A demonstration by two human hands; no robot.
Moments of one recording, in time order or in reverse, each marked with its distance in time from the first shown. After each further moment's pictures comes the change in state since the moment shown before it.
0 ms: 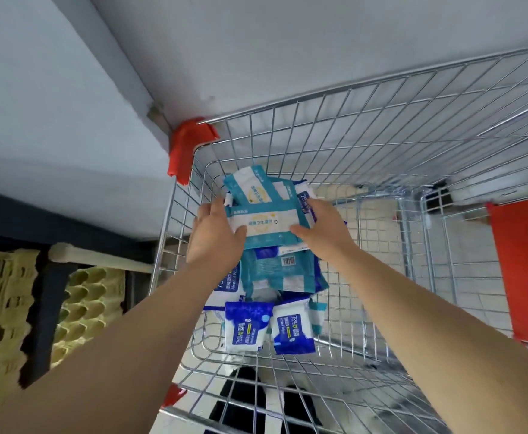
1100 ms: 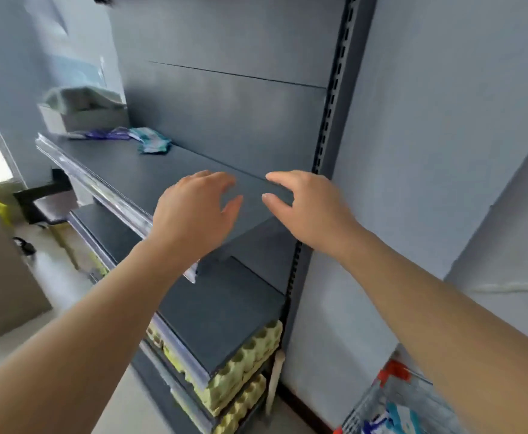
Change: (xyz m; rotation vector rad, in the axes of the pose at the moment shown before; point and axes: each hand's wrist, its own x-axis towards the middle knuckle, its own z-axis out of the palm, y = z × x) left_hand -0.468 -0.075 -0.504 0.174 1.184 -0.146; right_hand -0.460 -0.546 -0.053 -0.381 0.028 -1.550
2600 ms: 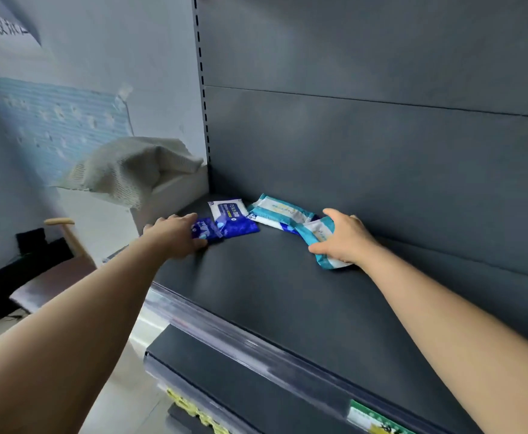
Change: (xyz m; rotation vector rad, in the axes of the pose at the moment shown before) left_hand 0.459 -0.672 0.122 0.296 -0.657 -0.047; right_hand 0.521 -0.106 0.407 0.000 -0.175 0.779
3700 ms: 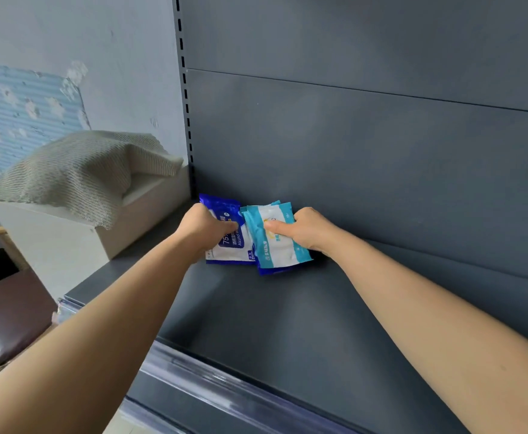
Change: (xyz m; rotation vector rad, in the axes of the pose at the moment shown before) left_hand 0.062 0.055 0.001 -1.020 -0.072 -0.063; right_hand 0.073 -0.056 0.040 0.292 -0.133 0.035
